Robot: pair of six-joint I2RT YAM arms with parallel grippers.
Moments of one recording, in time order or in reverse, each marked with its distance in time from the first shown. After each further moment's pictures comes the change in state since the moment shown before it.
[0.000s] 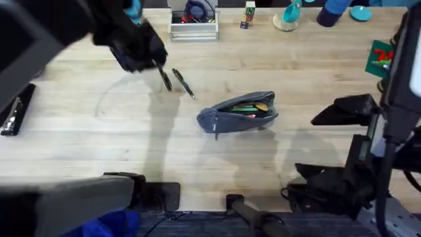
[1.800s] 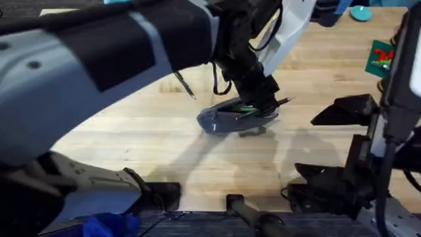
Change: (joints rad) left arm -0.653 0.154 0.109 0.043 0.535 1.092; right arm -0.001 0.000 0.000 0.000 0.000 0.000
